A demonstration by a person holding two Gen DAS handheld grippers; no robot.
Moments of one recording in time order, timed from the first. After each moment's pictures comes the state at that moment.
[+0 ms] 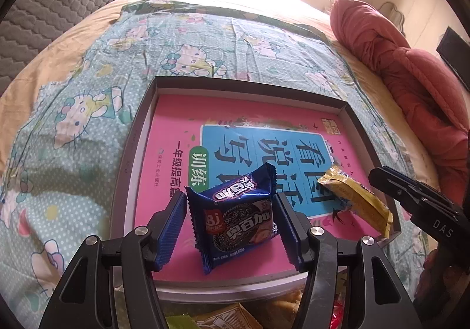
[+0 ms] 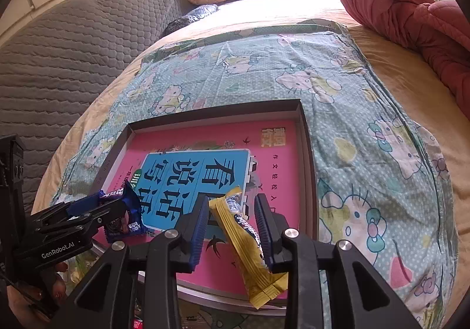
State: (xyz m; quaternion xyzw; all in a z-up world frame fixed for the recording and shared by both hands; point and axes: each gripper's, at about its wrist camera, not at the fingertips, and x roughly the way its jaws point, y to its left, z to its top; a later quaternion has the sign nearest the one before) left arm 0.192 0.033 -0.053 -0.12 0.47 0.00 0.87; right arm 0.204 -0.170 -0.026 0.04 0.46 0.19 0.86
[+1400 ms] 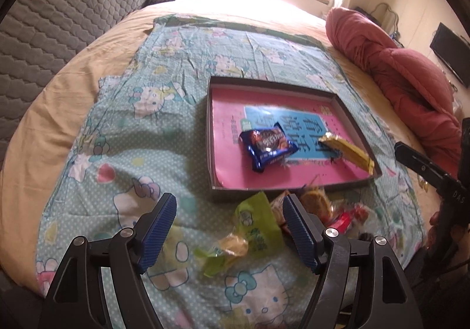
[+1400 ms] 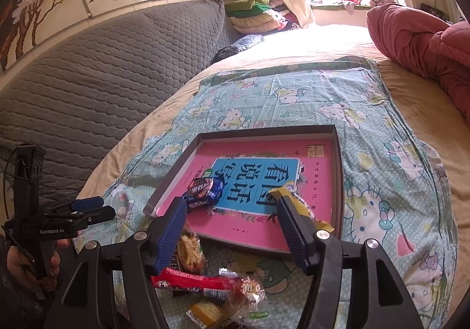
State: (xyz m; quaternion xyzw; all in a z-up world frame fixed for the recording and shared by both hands) left arm 0.074 0.086 -0.006 -0.11 0.47 0.00 0.88; right arm 0.116 -0.175 0.027 0.05 0.38 0.30 0.87
